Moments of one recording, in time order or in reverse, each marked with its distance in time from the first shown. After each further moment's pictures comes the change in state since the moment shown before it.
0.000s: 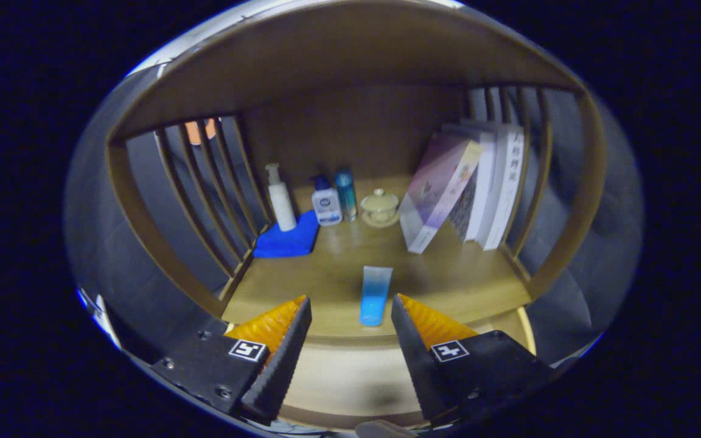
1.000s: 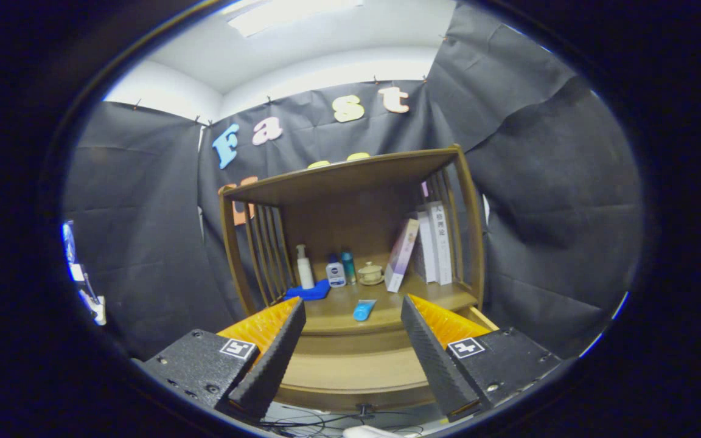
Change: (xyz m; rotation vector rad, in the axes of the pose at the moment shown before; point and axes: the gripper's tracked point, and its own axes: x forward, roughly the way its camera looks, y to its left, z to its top) arm -0.182 -0.018 -0.090 0.092 -0.514 0.064
